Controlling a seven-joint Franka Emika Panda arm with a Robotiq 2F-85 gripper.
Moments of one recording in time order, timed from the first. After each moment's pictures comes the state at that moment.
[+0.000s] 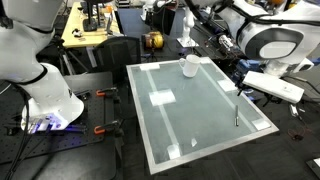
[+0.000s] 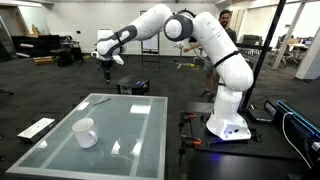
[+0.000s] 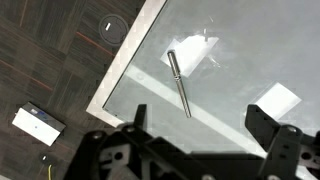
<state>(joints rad) -0.27 0.75 -0.03 -1.32 0.06 2.25 -0.94</state>
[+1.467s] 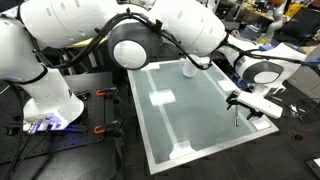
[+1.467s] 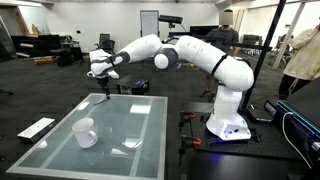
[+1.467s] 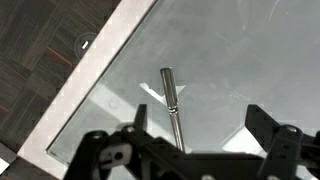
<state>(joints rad) -0.26 1.19 -0.01 -0.79 -0.03 2.00 -0.96</state>
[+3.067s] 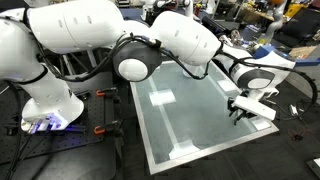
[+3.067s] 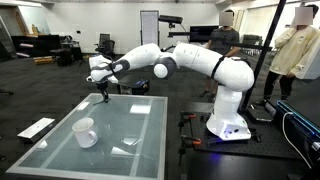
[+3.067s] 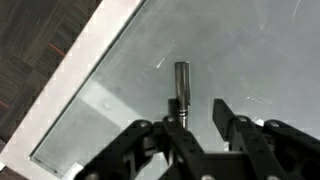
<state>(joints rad) -0.25 1.33 -0.01 -0.64 -0.04 2.00 -0.96</state>
